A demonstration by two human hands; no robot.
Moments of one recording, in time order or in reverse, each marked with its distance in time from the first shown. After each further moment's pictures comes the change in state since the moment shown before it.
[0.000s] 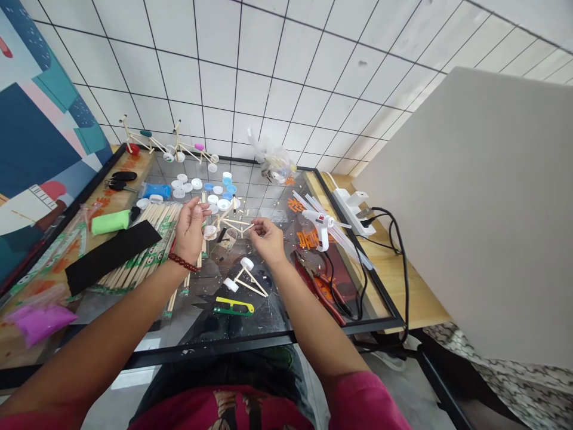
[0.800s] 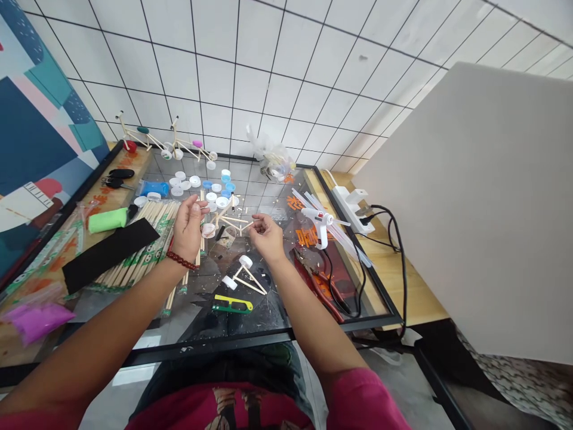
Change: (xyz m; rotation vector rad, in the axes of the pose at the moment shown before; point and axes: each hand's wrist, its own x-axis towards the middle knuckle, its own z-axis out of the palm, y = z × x) left_hand 0.000 0.000 0.000 0.029 -0.006 0.013; right_hand 0.000 -0.001 -0.001 -0.035 0.016 0.002
